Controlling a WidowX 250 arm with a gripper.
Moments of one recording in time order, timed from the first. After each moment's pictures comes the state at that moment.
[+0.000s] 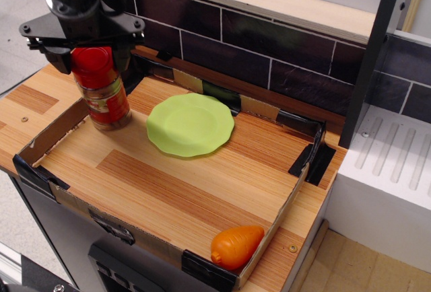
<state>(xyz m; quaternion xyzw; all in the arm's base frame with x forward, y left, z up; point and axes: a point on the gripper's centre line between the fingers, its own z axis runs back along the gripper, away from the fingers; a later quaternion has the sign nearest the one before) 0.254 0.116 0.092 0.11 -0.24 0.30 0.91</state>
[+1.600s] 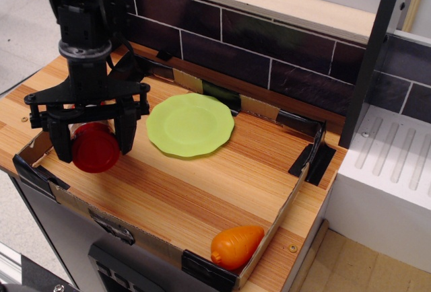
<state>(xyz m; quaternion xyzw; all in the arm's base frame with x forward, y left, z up) 0.200 0.089 0.047 0.05 0.05 0.42 0.90</state>
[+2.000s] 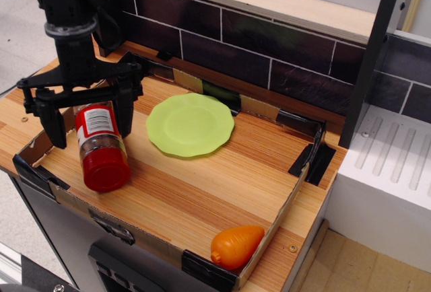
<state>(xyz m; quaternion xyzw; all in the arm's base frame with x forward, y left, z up) 0.203 0.097 0.059 0.01 0.07 0.41 0.91</state>
